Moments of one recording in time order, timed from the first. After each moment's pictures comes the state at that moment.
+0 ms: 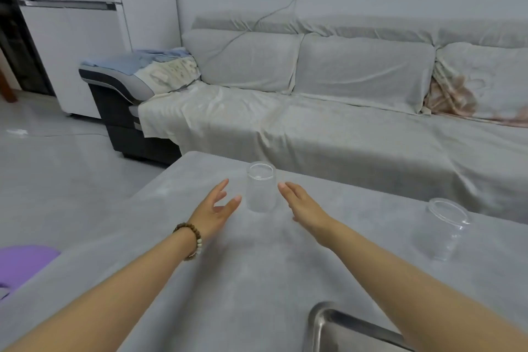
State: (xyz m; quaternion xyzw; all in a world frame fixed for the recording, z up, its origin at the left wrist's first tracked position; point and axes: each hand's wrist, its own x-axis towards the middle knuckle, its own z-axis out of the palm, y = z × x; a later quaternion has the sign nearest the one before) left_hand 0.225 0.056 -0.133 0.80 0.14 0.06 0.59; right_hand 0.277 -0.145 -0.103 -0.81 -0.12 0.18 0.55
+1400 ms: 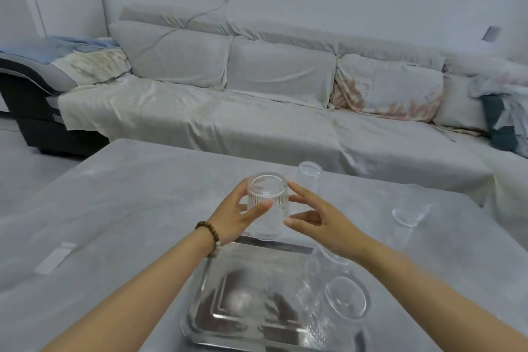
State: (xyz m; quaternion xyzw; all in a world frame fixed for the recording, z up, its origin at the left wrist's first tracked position) left_hand 0.109 -0.164 -0.065 0.77 -0.13 0.02 0.63; right_hand 0.100 -0.371 -0.033 -0.87 -0.22 0.08 0.44
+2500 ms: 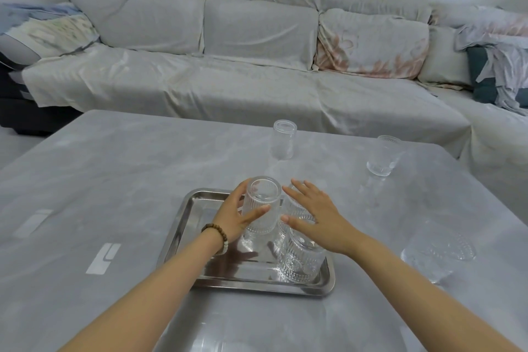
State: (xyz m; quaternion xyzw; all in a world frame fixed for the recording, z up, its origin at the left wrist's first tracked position) left_hand 0.082 -0.232 -0.149 0.78 -0.08 -0.03 0.61; right_hand 0.056 -0.438 -0.103 -0.94 -0.18 0.06 0.27
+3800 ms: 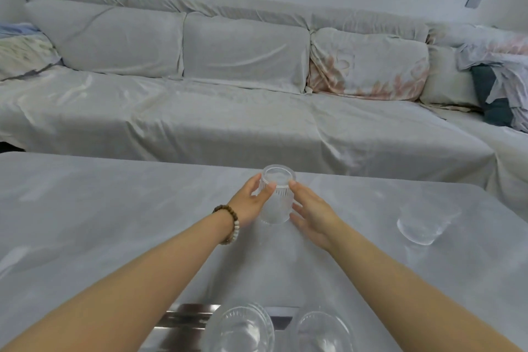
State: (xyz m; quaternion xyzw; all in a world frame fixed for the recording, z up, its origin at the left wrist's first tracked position) left_hand 0.326 -0.285 -0.149 0.79 -0.09 -0.06 0.61; right_hand 0.301 -0.438 -0.138 -0.63 0.06 0.10 0.77
